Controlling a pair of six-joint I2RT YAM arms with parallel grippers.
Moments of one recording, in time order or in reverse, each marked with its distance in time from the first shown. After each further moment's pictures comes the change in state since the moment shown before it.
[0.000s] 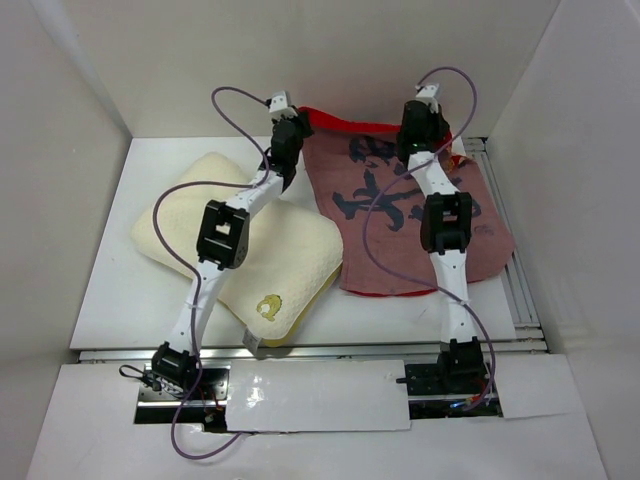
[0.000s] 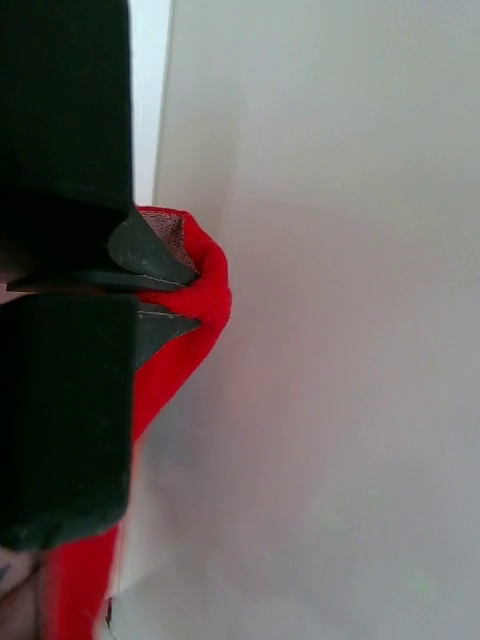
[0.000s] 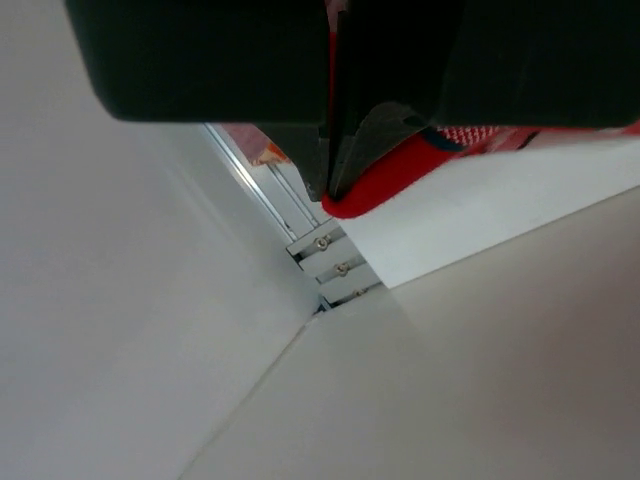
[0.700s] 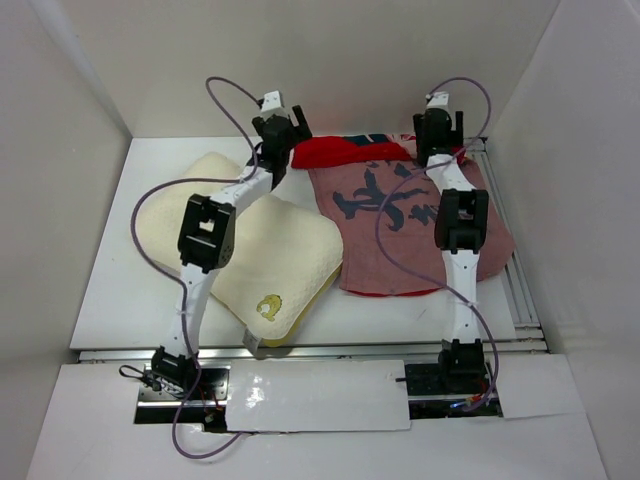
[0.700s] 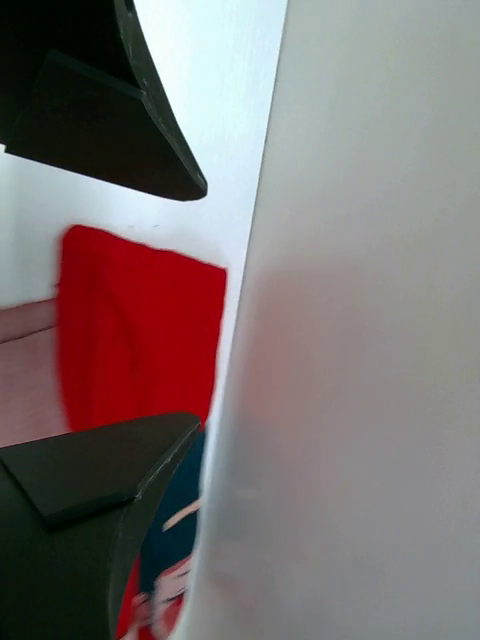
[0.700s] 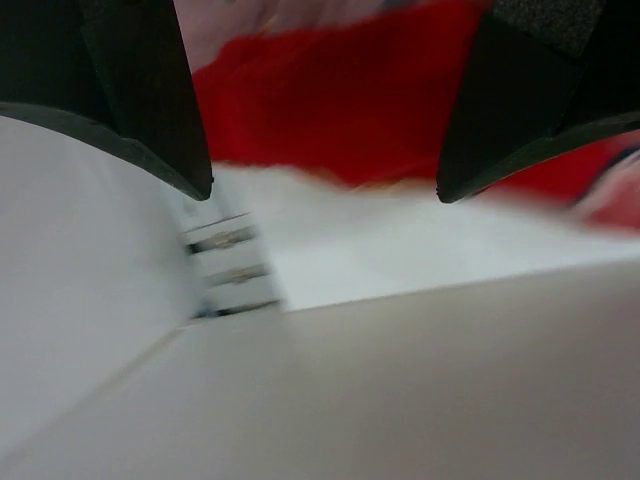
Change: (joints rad) left arm 0.019 -0.195 -0.266 -0.188 -0.058 0.024; right arm -0.135 -0.031 -0.142 -0.026 -0.441 0.132
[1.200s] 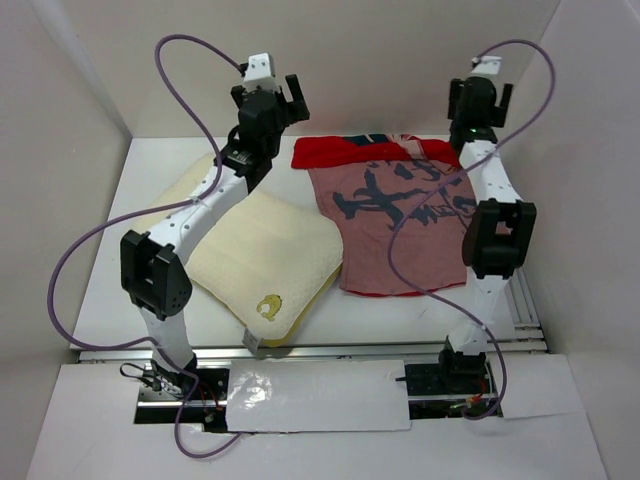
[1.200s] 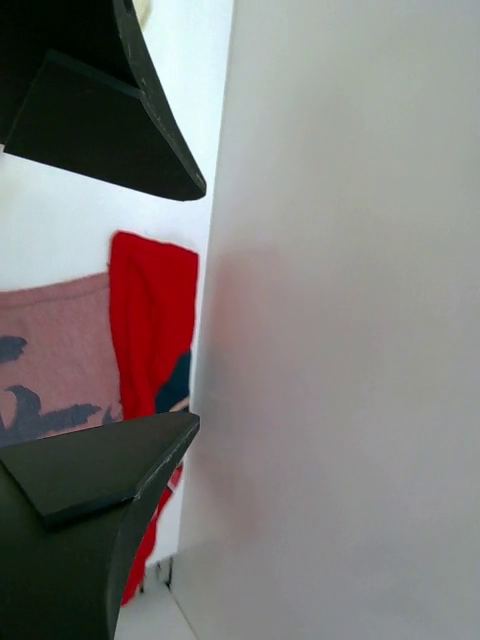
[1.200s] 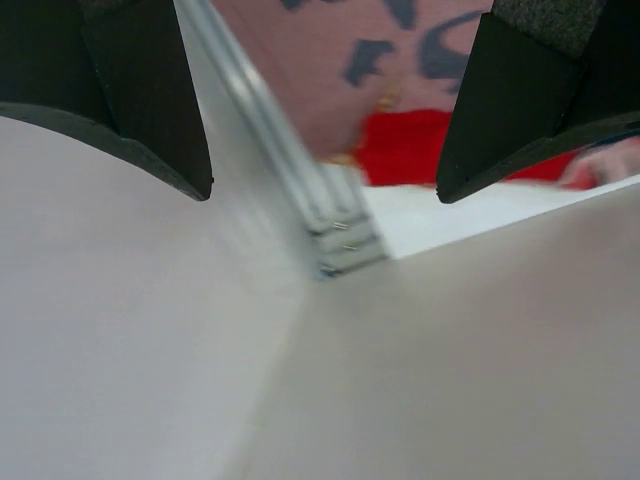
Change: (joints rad) left arm -0.133 -0.651 -0.287 -0.239 -0.112 0.117; right arm -0.001 -0.522 -0.319 -0.120 -0.018 0.080
